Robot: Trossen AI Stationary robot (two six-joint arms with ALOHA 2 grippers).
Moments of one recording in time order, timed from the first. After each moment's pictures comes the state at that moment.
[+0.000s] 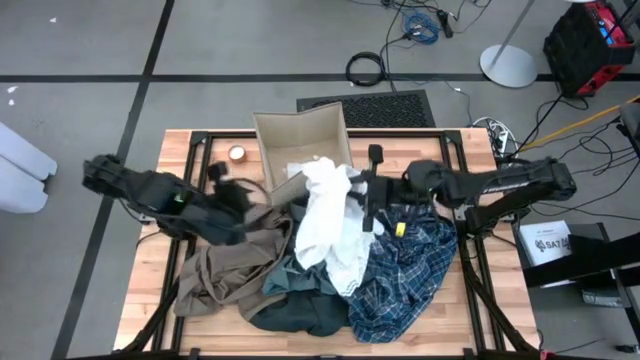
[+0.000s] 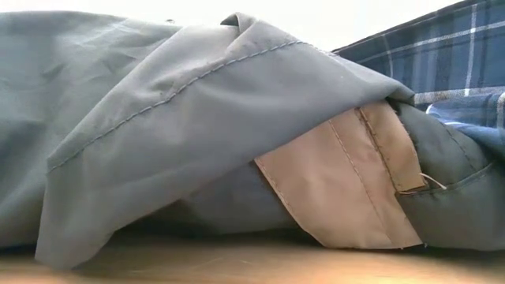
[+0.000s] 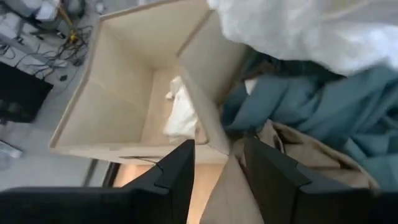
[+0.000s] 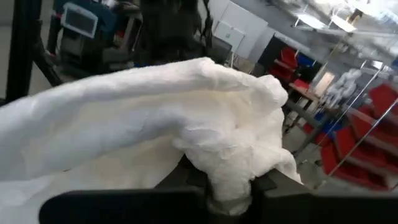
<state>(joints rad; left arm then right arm) -0.45 1.24 1.55 -1.38 -0.70 -0.44 0.11 1.28 1.18 0.10 0.23 -0.42</state>
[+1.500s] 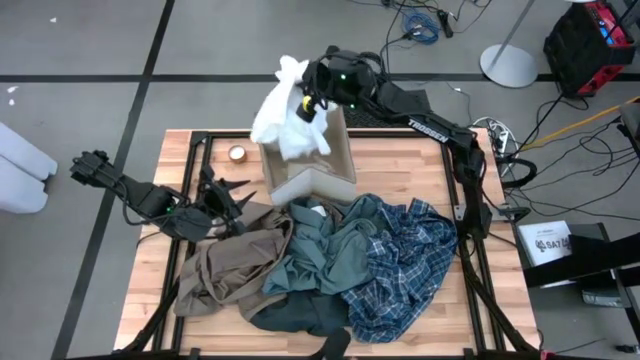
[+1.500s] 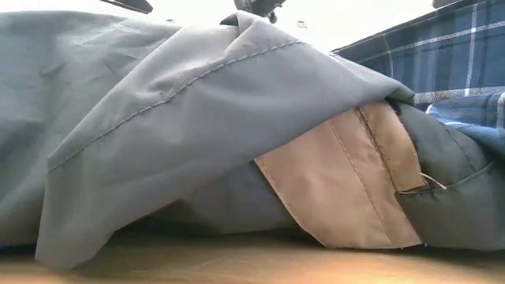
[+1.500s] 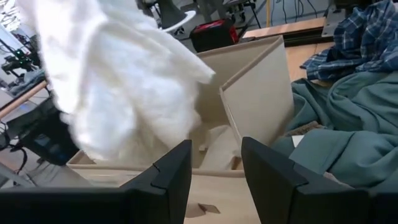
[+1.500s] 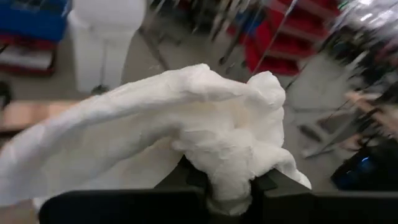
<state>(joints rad) -0.49 0.87 0.88 -0.64 -1.04 -0.18 -0.43 2.01 2.27 -0.49 0.16 -0.30</state>
